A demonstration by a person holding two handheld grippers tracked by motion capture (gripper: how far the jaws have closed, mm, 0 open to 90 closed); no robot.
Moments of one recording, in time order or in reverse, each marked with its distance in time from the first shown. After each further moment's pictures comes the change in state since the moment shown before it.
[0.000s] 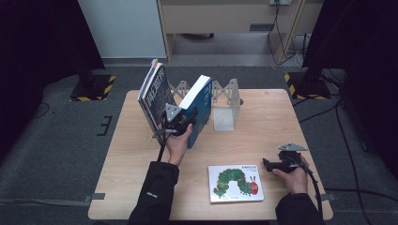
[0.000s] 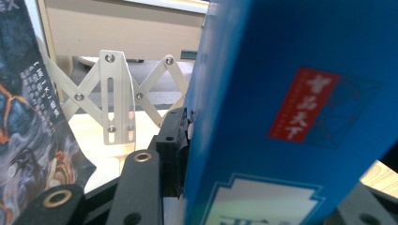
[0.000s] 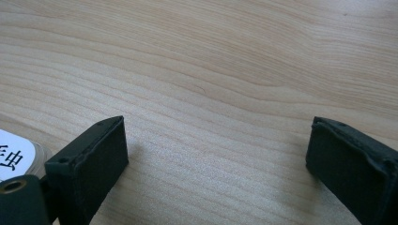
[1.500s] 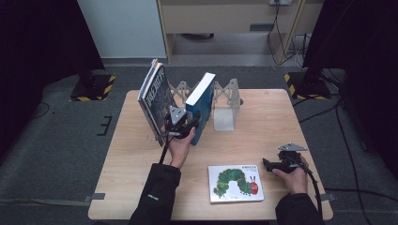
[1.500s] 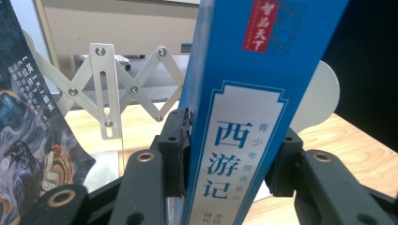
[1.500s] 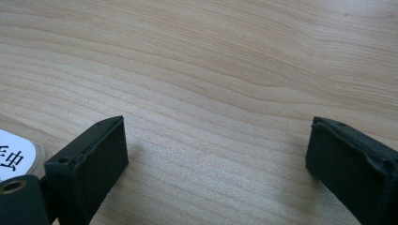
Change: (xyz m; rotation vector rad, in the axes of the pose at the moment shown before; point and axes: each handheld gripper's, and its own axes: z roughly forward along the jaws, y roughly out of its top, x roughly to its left) left arm -0.011 -0.005 -0.002 0.036 0.016 0.053; right arm 0.001 0.000 0.000 0.002 0.001 0.000
